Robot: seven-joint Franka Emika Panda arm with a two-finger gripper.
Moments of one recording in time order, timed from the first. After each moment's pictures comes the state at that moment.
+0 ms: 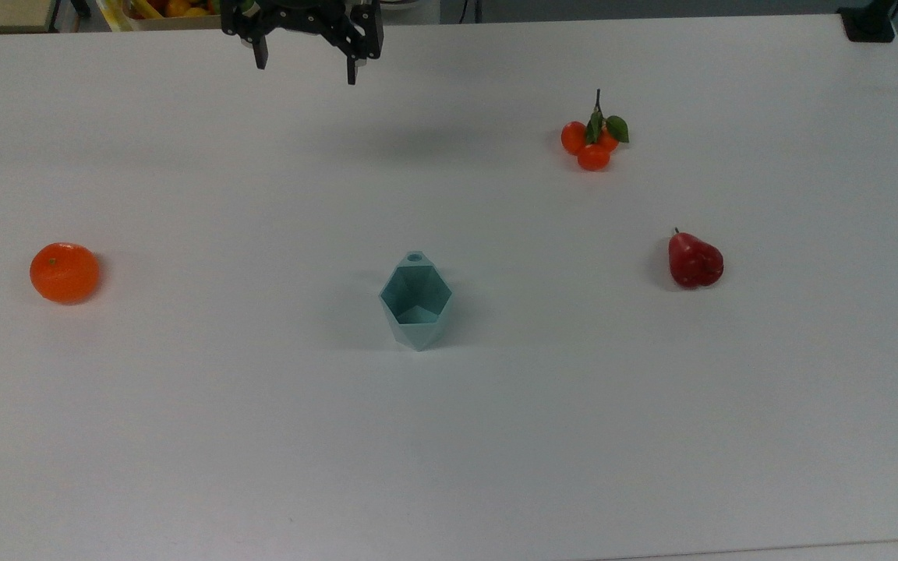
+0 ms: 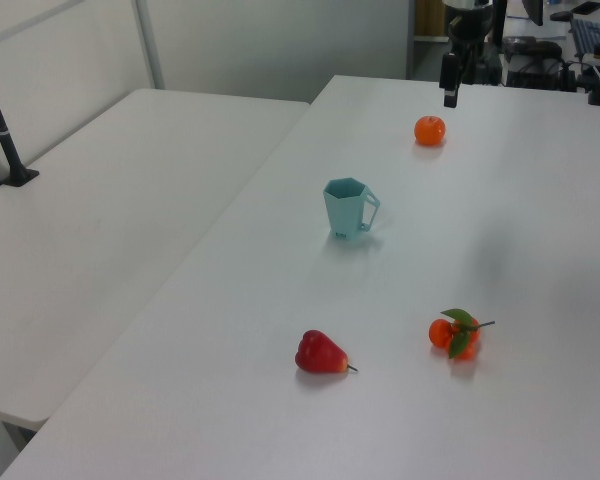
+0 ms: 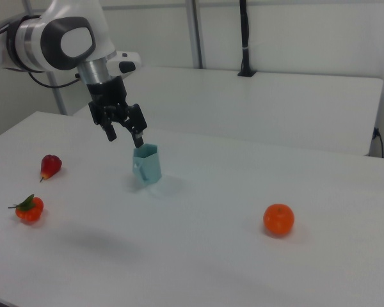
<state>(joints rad) 0.07 0.04 -0.06 -1.71 -0.10 1.78 0.10</state>
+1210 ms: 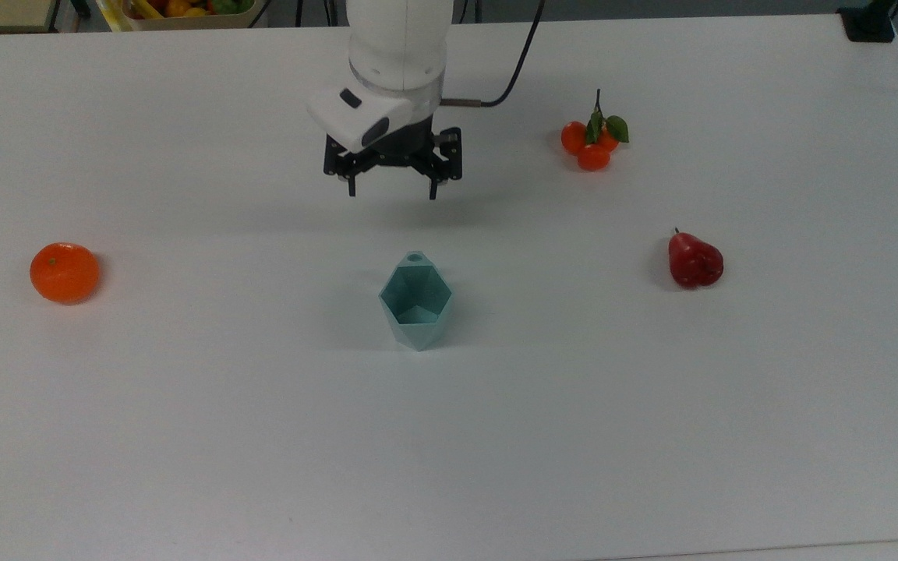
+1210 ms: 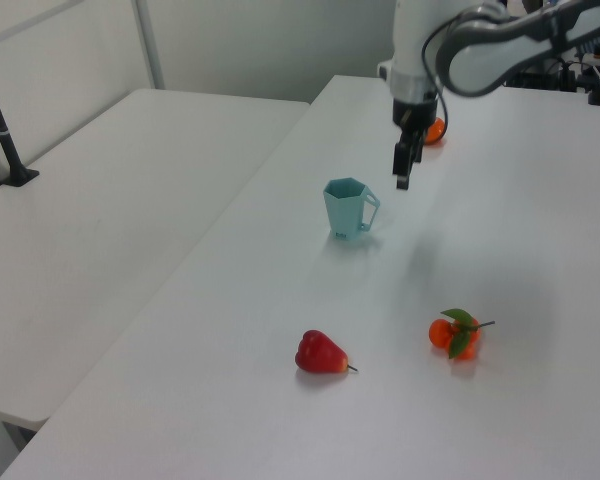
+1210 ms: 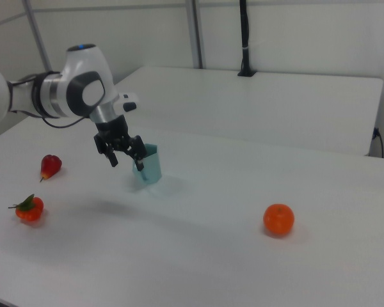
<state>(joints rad) 0.19 0.28 -0.05 -1.74 -0.09 2.07 0.11</state>
